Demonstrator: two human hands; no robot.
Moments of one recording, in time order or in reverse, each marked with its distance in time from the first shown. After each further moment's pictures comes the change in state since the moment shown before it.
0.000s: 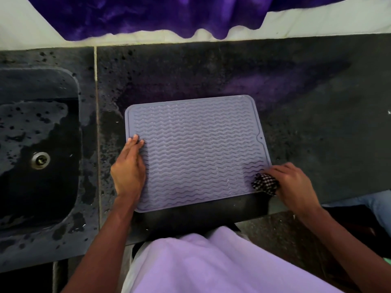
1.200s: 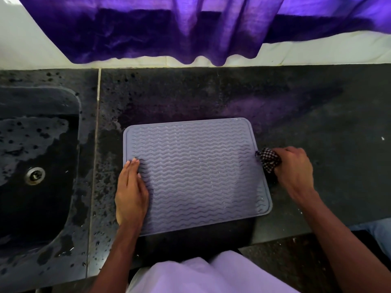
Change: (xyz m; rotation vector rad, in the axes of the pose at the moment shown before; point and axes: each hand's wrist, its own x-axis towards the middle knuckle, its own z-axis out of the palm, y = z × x) left_hand -0.016 0.014 0.016 -0.078 0.058 -0.086; right_hand 0.094 0.024 -0.027 -0.056 0.210 0.305
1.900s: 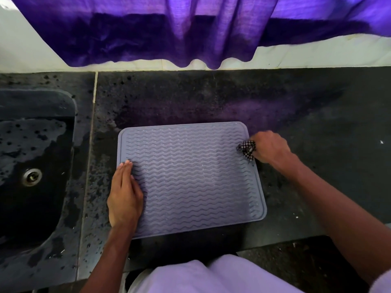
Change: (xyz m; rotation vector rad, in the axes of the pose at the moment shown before) left_hand -0.003 0.002 0.005 0.064 0.007 -0.071; right_hand 0.067 -0.043 -0.022 -0.136 -0.401 -0.122
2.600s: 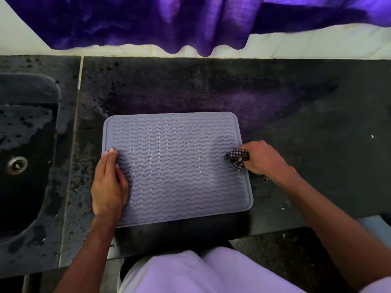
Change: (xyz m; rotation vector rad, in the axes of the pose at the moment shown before) left_hand 0.001 -0.006 0.005 0.037 0.054 0.044; right_hand -0.041 0.012 0.016 0.191 -0.138 -0.068
